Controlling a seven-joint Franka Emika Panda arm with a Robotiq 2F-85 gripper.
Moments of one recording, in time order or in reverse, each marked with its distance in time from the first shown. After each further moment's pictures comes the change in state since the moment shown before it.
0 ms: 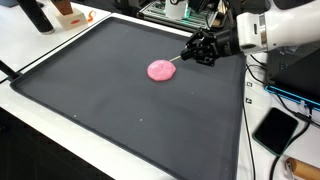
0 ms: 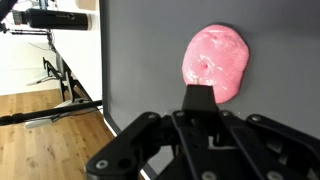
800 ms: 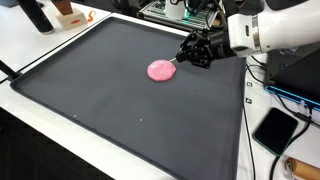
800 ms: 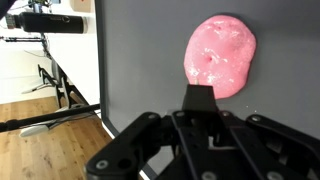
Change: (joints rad) arm -0.035 0.018 -0.003 0.040 0.012 0.010 -0.012
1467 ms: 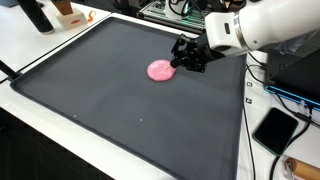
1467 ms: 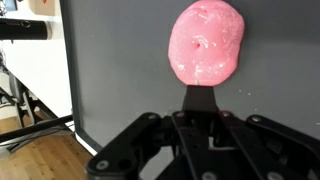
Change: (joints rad) arm -0.084 -0.013 0.002 0.022 0.103 0.107 -0.046
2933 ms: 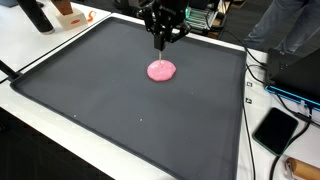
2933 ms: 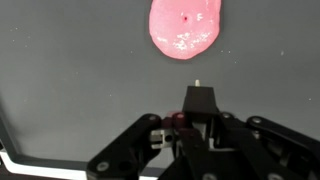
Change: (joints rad) arm -0.261 -0.429 -0.013 -0.433 0.395 0.531 -0.271
